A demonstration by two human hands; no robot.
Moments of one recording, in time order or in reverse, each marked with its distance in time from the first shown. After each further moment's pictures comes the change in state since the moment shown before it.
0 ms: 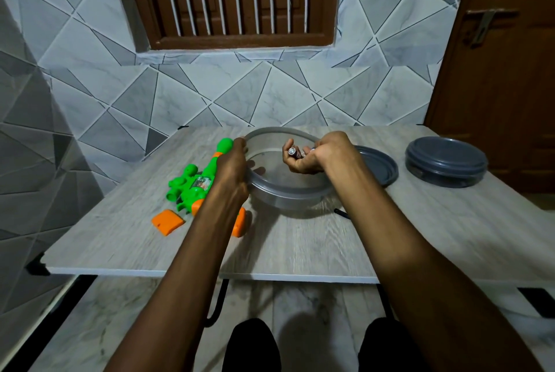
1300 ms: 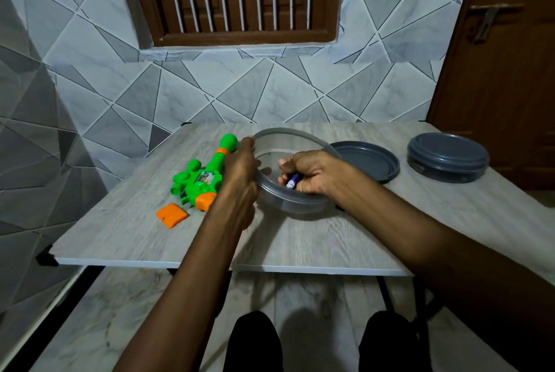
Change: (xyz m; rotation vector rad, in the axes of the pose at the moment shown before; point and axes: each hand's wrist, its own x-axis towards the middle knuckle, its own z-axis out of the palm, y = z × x) left_hand 0.007 -0.016 0.002 -0.025 0.015 0.033; right_hand 0.006 0.046 -0.022 -0.839 -0.102 -0.248
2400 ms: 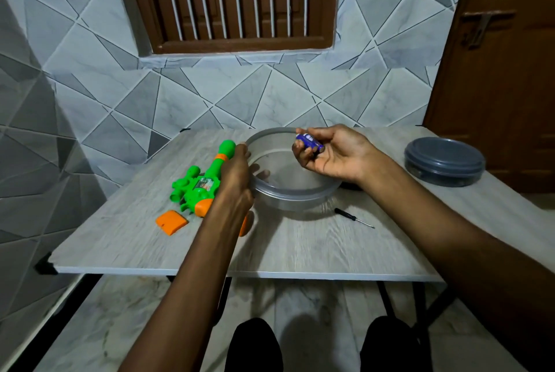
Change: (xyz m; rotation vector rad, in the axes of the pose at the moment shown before) left_hand 0.011 -0.001 -0.007 -0.076 -0.069 -0.051; right_hand -0.009 -0.044 -0.045 0.368 -0.388 0.010
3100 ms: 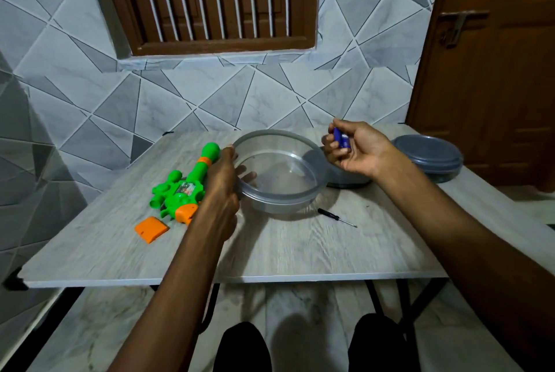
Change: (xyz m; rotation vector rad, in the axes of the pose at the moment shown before) left_hand 0.019 -0.013 0.002 0.034 -0.025 -0.007; right_hand -0.018 -0.038 -0.057 -0.078 0.127 -0.182
